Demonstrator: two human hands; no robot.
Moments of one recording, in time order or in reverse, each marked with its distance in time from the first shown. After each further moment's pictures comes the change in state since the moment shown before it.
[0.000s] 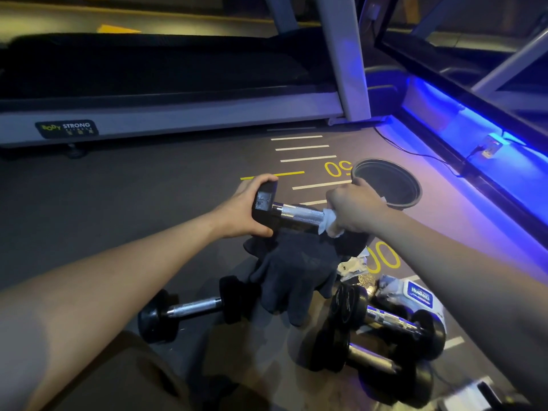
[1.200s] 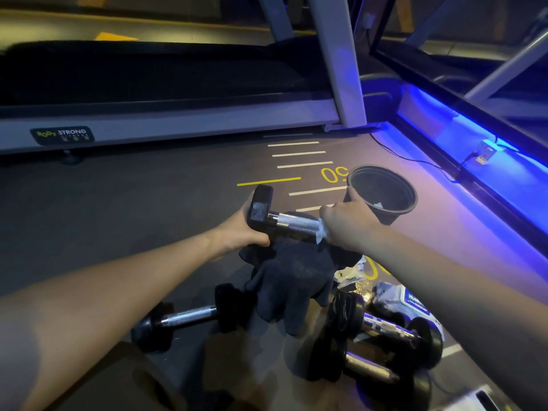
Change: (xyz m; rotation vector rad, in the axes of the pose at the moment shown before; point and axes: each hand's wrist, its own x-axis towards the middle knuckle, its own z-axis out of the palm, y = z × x) left_hand -0.008 0.005 0.020 -0.502 -0.054 -0.182; right_hand -0.013 -0.012 0.012 -0.190 0.025 -0.045
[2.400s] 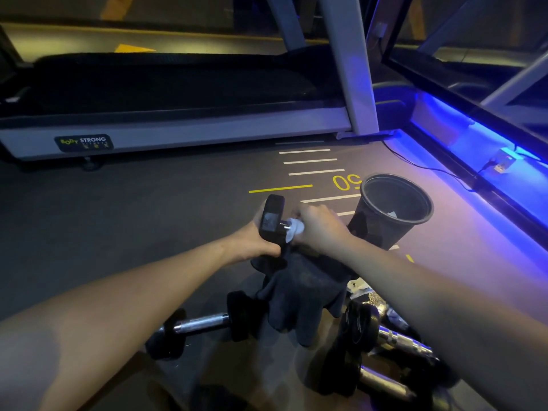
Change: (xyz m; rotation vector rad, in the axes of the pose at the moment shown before) left_hand 0.006 -0.009 -0.007 0.090 -0.019 -0.053; right_hand 0.042 -0.056 -0.018 0.773 0.122 0.140
